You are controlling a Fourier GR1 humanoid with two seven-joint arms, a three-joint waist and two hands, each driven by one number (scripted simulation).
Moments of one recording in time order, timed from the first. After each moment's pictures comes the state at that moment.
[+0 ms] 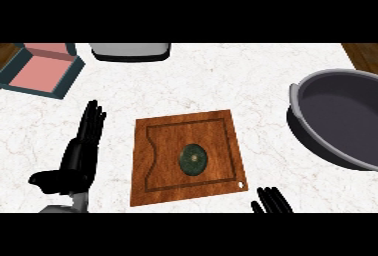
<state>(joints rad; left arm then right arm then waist) -0.01 0.20 -0.20 -1.59 0.16 0.30 -0.13 0.60 -0.14 0.55 -1.98 1.01 -0.53 -0.28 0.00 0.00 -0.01</state>
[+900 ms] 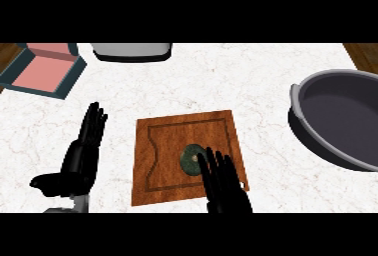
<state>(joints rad) 0.00 0.18 -0.18 -1.60 0.13 0.27 -0.13 0.13 -0.01 0.79 -1.77 1.30 -0.19 0.57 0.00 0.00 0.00</state>
